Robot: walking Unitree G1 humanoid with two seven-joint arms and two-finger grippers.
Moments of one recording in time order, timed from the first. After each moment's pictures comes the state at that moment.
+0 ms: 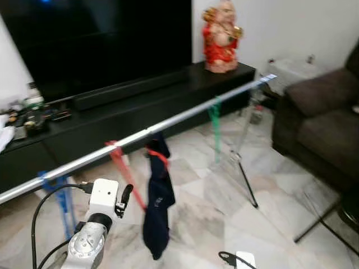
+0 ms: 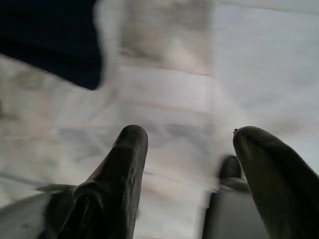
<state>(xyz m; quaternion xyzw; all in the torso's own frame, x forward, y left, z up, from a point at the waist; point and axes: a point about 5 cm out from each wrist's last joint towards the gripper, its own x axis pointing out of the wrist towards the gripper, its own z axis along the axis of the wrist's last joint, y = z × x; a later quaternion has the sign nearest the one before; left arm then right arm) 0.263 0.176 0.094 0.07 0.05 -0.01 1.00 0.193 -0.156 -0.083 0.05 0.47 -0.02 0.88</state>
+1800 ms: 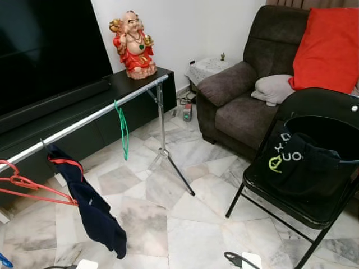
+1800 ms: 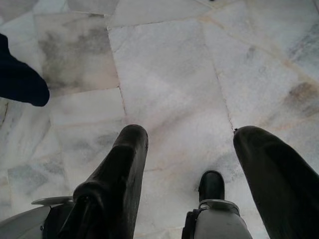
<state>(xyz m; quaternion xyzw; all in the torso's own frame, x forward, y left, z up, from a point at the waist) 0.182 0.229 -0.076 0.10 0.48 0.01 0.87 0.193 -0.156 -0.083 0.06 0.46 -0.04 0.88</state>
